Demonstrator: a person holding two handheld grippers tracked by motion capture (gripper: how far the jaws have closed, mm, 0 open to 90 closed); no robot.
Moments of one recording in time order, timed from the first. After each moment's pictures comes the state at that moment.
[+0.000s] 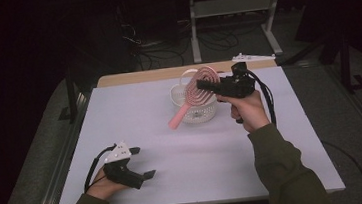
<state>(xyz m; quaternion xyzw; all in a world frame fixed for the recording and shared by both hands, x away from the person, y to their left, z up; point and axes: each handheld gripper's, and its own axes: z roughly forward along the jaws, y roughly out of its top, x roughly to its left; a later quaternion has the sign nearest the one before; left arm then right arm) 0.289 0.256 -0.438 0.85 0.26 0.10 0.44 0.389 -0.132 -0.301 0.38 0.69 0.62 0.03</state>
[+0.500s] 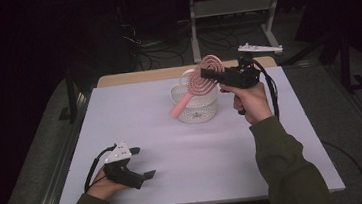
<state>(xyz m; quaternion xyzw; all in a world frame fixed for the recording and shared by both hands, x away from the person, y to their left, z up) 0.289 0.256 -0.438 0.85 0.26 0.10 0.44 0.400 -0.143 -0.285 0.39 0.67 0.63 0.04</state>
